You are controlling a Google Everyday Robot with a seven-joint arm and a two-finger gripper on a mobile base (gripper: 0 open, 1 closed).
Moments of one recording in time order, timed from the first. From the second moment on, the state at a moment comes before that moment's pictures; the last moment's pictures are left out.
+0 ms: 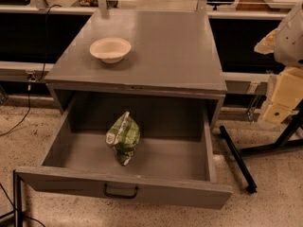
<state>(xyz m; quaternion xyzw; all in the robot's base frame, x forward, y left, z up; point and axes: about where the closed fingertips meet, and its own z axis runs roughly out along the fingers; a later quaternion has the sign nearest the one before) 0.438 -0.217 0.976 -0.60 0.78 -0.03 0.16</state>
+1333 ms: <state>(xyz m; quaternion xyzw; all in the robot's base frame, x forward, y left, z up) 0.465 -0.093 0.931 -0.66 0.70 0.10 0.26</state>
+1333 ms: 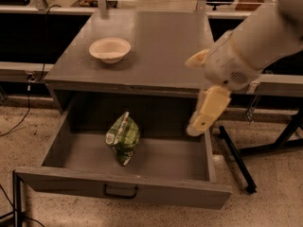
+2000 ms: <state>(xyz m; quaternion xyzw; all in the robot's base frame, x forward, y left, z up) 0.472 -0.069 0.925 -0.65 0.69 0.11 0.29</state>
